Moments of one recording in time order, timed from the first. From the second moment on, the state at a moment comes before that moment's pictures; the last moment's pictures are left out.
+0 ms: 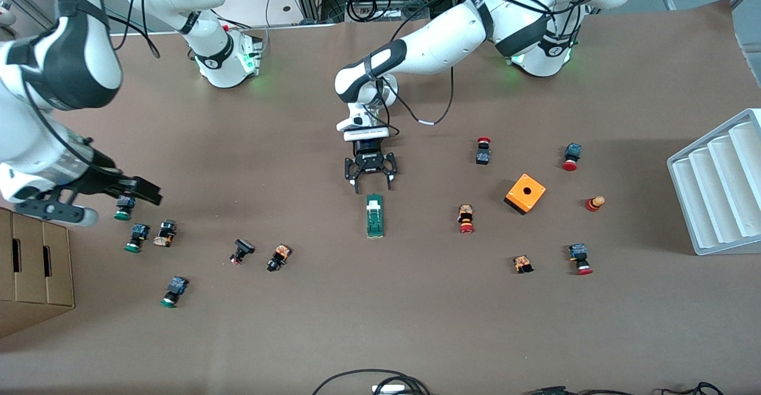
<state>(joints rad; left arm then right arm) -0.77 1.09 -0.52 -1.61 2.06 1.56 -2.55 0.05 0.06 0.01 -1.81 0.07 1.88 0.30</state>
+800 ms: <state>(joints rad) -0.77 1.11 -0.50 -1.59 2.07 1.56 -2.55 0.37 0.24 0.01 -1.81 0.11 2.09 0.96</state>
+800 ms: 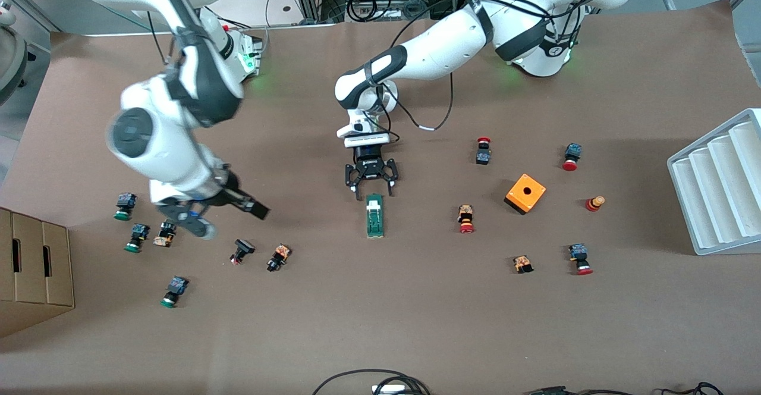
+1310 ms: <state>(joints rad) -0.77 1.12 -0.49 -1.57 2.10 1.56 -2.55 0.56 0.39 0.01 -1.76 0.11 2.22 1.39</state>
